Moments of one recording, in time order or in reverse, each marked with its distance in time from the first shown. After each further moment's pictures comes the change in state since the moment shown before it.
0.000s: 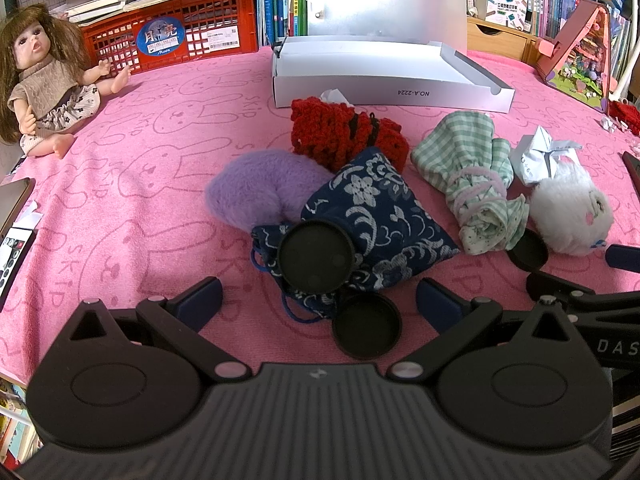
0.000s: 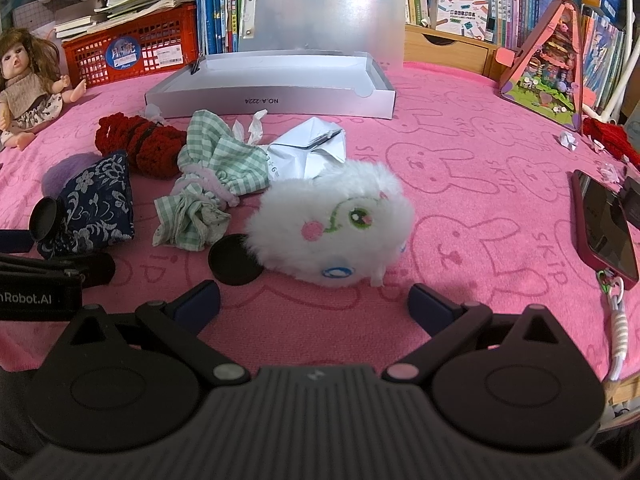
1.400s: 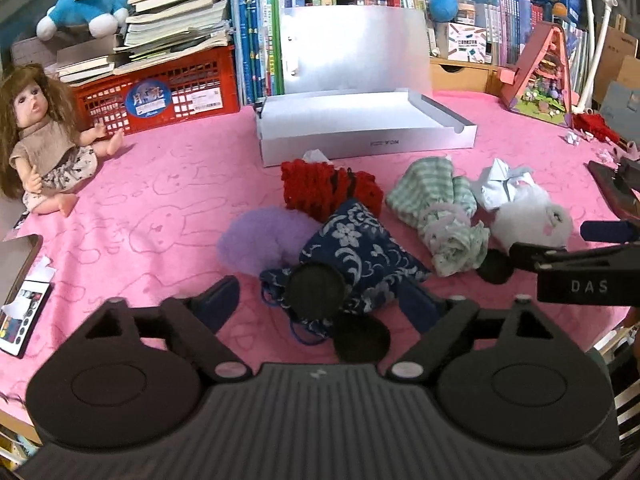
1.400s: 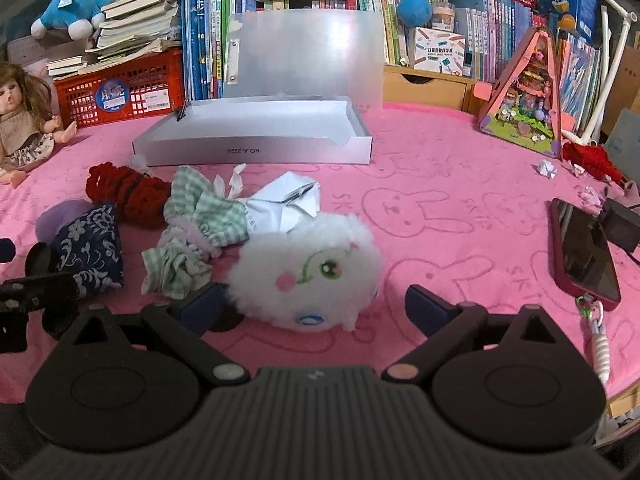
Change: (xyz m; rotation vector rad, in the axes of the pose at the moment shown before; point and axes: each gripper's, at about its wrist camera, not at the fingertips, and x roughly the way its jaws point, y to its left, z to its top) left arm -0.040 0.007 -0.006 0.084 -0.165 -0.047; right arm -0.011 -0.013 0.005 0.032 -0.119 -0.021
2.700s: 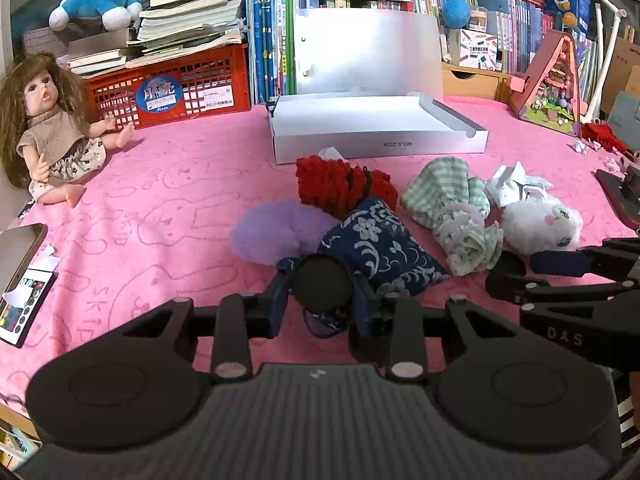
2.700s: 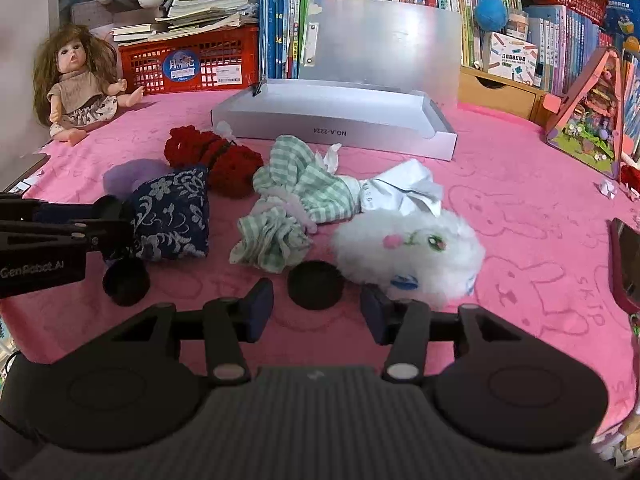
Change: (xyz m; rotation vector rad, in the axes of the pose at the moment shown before) left arm 0.003 0.009 -0.006 -0.027 -0.018 0.007; right arm 0.002 0.039 -0.007 -0.122 0.021 0.136
